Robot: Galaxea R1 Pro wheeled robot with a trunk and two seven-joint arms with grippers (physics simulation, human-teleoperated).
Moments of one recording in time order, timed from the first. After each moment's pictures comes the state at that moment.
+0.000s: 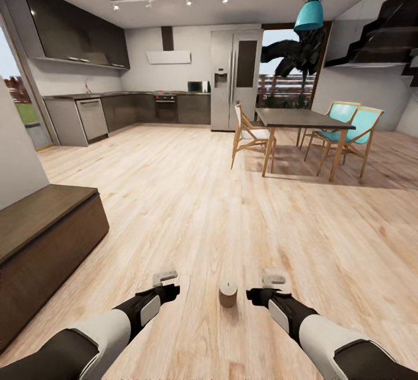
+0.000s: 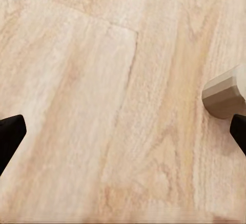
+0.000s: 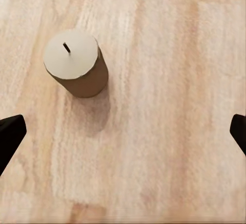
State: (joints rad) left arm -0.83 -0.11 -0.39 -0.05 0.61 0.06 0.08; right arm -0.78 0.04 0.29 -0.12 -0.33 0.11 -0.03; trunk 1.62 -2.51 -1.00
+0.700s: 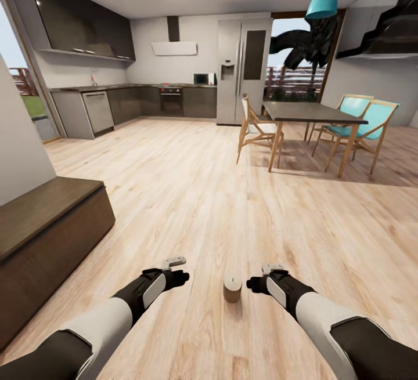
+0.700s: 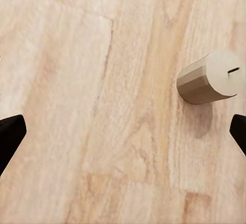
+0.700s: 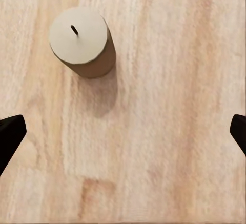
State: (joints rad) left arm -0.83 -0.09 -0.39 -0.29 0.61 0.34 0.10; right arm -0.89 0.04 0.25 -0.12 -0.33 0.35 -0.06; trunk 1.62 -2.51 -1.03
